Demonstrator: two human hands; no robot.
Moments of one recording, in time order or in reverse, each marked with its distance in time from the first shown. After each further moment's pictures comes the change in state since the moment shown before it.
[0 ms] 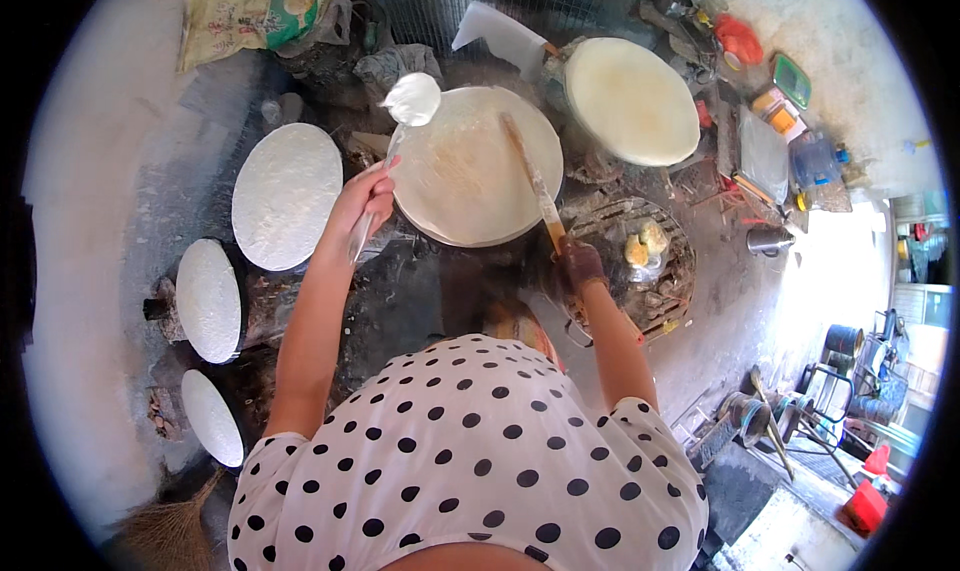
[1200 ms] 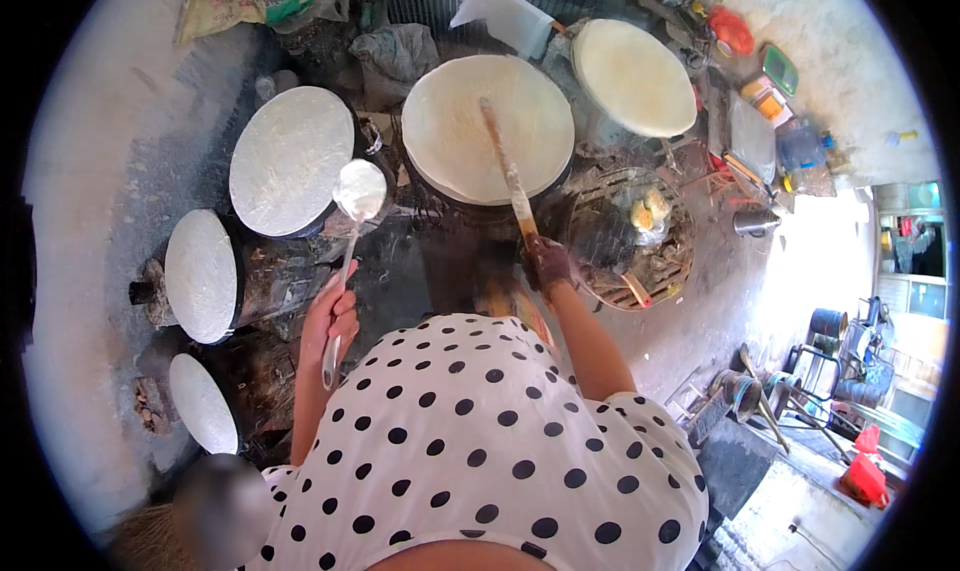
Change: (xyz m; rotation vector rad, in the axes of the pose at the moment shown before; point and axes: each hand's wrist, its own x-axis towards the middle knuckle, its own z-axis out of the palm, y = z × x) left_hand -0.234 -0.082 -0.092 -0.313 0.183 -0.050; right_hand -0.102 -0.162 0.036 0.903 -0.153 0.642
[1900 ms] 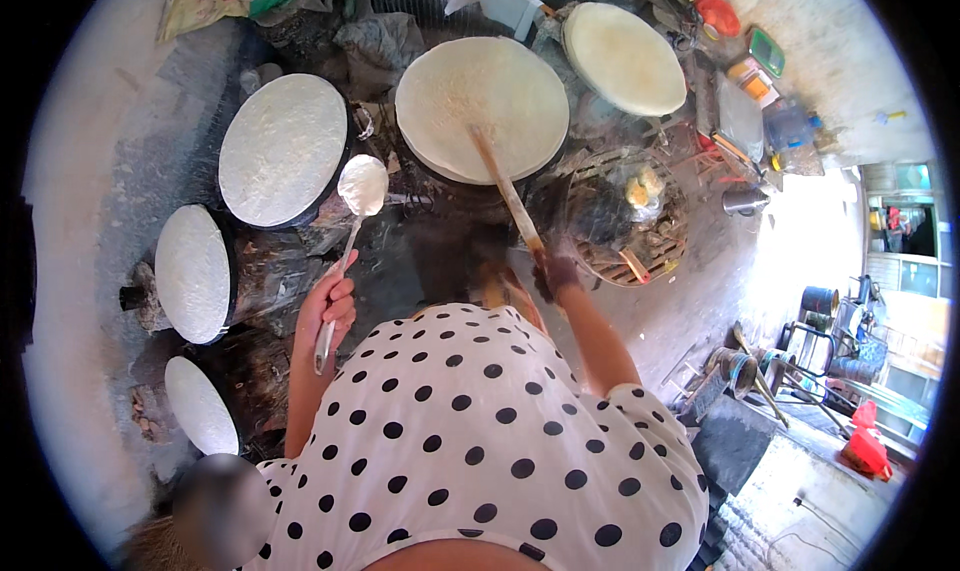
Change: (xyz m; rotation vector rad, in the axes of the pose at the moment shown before) left_hand 0.006 0.006 -0.030 -0.083 -0.100 -0.131; right_hand -0.007 0.067 -0.039 -0.152 0.033 0.273
